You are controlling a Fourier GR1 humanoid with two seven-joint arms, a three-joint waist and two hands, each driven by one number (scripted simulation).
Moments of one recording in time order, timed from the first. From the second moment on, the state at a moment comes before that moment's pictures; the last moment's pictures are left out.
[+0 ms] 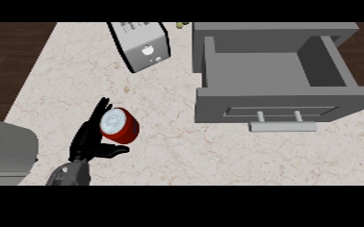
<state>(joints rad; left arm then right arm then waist) -0.22 0.11 0.20 -0.79 0.12 -0.26 -0.35 0.39 -0.04 -0.75 -2.18 -0.50 0.55 0.20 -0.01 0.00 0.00</state>
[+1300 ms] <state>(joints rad) -0.34 0.05 0.17 -0.85 0.26 -0.40 -0.29 0.42 0.00 -0.77 -2.24 -0.55 0.55 0.25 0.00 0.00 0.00</state>
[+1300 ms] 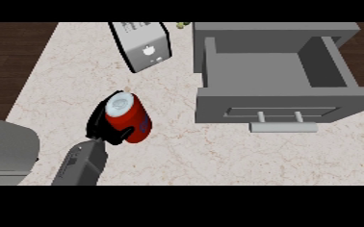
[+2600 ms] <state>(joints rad) -0.49 0.01 0.00 -1.44 0.24 0.23 0.12 0.46 -0.02 -0.73 -2.29 -0.57 0.49 0.26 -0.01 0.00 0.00</state>
